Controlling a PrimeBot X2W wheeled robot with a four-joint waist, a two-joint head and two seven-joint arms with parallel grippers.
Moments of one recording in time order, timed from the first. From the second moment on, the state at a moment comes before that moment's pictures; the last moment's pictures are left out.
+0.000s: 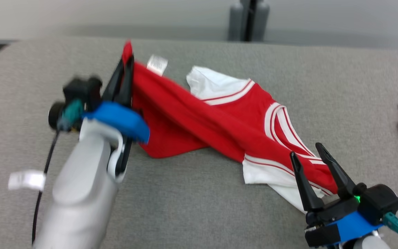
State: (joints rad) left arm -0.76 0.10 -0.35 0.75 -0.42 -0.10 -0.26; right arm -0.08 -0.19 0.20 0.04 0.24 0.13 -0.26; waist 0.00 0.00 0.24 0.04
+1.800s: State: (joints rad) left arm -0.13 0.05 -0.12 0.38 -0.30 -0.11 -0.26; right arm -0.36 -0.23 0.15 0.63 0.30 0.13 -0.26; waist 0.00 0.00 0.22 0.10
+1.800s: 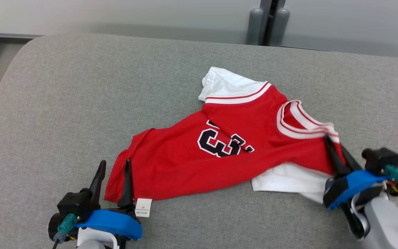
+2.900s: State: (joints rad) left arm 0.02 0.05 -0.03 0.30 -0.15 -0.06 -0.26; right arm -0.08 -0.05 -0.08 0.33 0.09 0.13 -0.26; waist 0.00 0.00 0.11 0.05
